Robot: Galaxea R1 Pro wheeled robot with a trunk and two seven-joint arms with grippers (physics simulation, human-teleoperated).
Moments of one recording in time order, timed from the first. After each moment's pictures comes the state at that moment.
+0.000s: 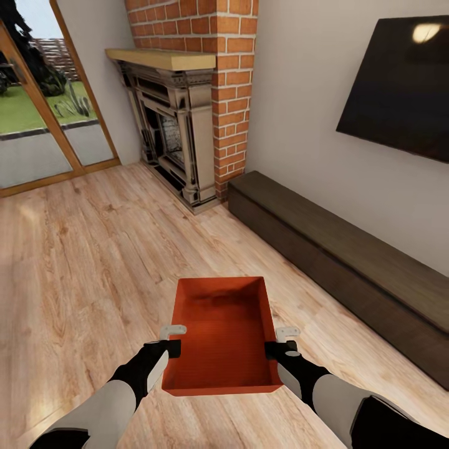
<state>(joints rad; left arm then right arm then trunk) -0.72 -0.10 0.00 -0.38 0.04 0.30 0.16 -0.81 0.07 0.86 -0.12 -0.79 -0.04 -0.20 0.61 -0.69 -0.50</state>
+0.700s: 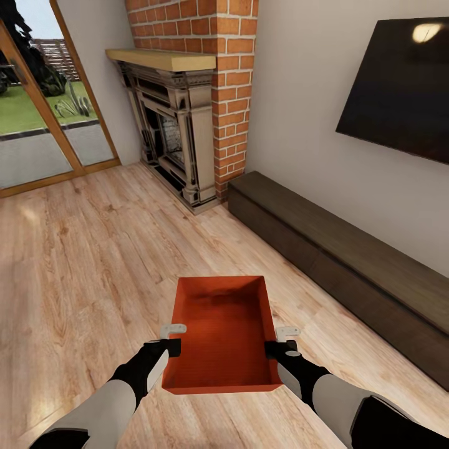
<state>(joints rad) -0.72 -0.10 0.00 -0.38 0.04 0.30 0.16 -0.81 0.07 0.86 -0.12 -0.78 -0.05 -0.20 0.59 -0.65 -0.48</state>
